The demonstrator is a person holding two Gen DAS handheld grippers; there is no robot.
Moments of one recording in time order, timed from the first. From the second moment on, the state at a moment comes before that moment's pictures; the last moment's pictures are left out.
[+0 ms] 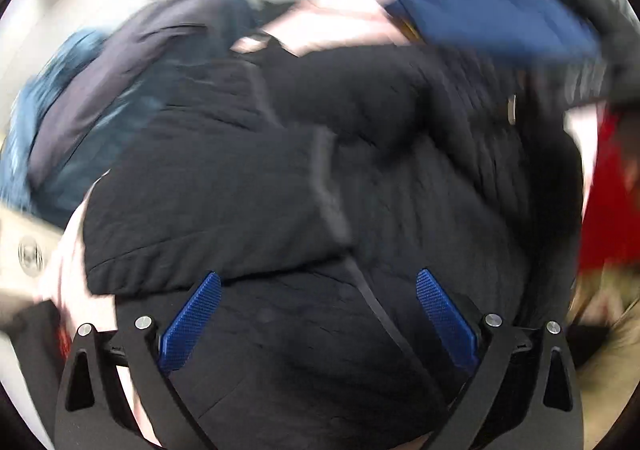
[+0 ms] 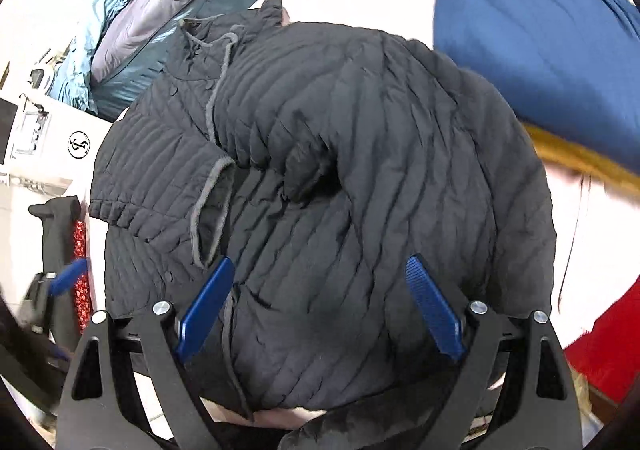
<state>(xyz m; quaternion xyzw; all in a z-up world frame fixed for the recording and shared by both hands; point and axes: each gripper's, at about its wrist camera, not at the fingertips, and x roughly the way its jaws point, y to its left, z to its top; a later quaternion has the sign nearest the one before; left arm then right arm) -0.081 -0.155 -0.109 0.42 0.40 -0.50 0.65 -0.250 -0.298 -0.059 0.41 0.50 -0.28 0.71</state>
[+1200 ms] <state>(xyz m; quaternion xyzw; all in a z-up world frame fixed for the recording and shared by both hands) 0.048 -0.054 -0.080 0.26 0.48 -0.35 0.76 -0.320 -0.280 -0.075 0.42 0.49 -0.36 0.67</state>
